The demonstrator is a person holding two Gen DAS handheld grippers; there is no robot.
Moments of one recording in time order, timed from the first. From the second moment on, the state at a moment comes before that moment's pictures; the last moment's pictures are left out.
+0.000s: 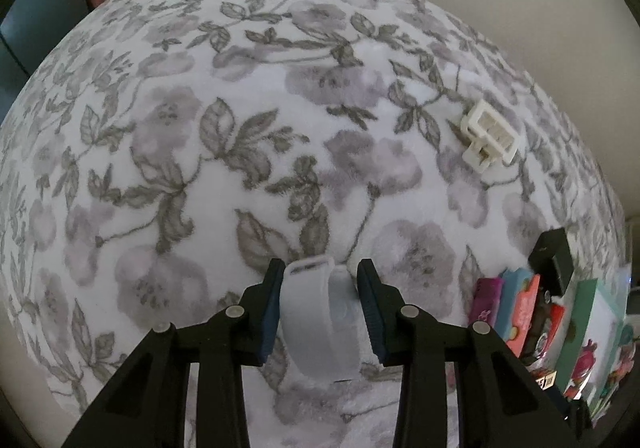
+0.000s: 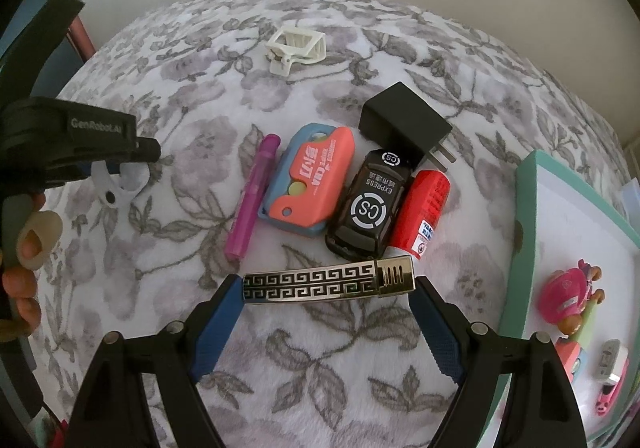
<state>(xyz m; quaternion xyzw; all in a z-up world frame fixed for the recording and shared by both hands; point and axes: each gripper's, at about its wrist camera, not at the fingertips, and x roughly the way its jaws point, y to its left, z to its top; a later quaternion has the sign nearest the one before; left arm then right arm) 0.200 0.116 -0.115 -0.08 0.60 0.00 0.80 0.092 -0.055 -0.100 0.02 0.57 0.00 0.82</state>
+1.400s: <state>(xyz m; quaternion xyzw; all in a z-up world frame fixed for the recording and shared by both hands) 0.177 0.092 -0.098 0.01 0.60 -0.03 0.80 0.085 -0.086 -0.075 0.09 0.55 -0.01 0.83</state>
